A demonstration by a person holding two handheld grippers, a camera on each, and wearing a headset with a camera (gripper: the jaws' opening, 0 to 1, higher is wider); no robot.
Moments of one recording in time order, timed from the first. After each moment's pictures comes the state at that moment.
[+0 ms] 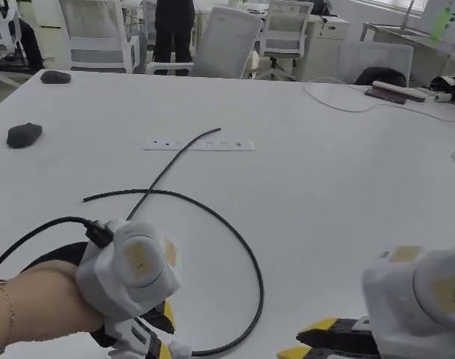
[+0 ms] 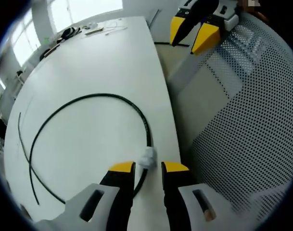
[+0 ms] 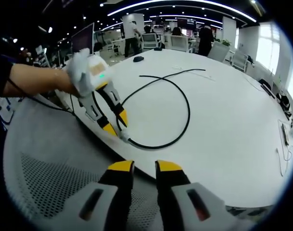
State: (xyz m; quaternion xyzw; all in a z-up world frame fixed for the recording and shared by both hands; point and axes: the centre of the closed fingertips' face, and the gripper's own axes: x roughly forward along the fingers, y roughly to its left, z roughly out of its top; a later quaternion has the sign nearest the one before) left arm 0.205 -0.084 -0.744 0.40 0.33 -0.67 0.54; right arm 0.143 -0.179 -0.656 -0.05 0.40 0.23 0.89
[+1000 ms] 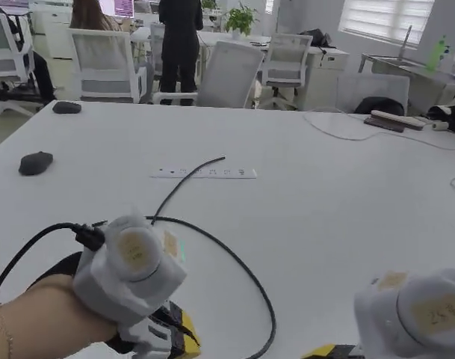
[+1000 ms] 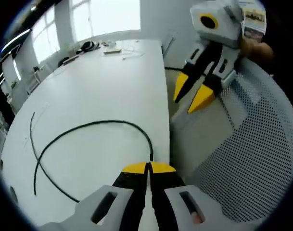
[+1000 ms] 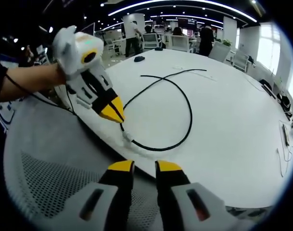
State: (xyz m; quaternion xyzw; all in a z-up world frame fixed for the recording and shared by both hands) left arm 0.196 -0.123 -0.650 0.23 0.29 -0.66 0.65; right arm 0.142 -0.178 -0.657 -0.05 0.40 0.23 0.88
